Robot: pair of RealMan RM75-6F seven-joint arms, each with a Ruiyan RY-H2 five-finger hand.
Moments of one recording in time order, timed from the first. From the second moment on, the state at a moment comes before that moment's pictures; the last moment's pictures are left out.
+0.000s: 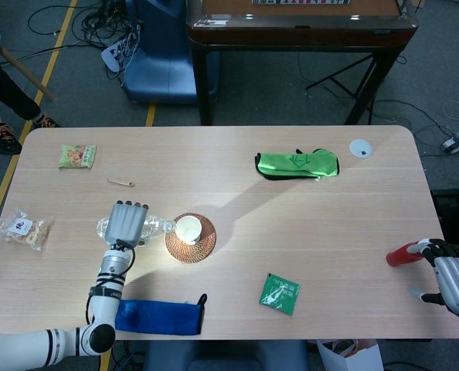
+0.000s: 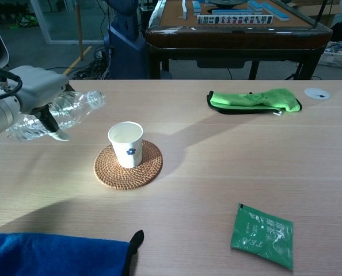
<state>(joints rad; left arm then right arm) -0.71 -1.62 -0.25 -1.62 0.80 1.29 1.08 0.08 -0.87 0.00 -1.86 -1.41 1.32 -0.05</state>
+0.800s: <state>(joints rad) -0.85 -1.71 -0.21 -1.54 0.65 1.34 1.31 0.08 -0.86 0.00 -1.85 -1.40 1.31 -0.01</state>
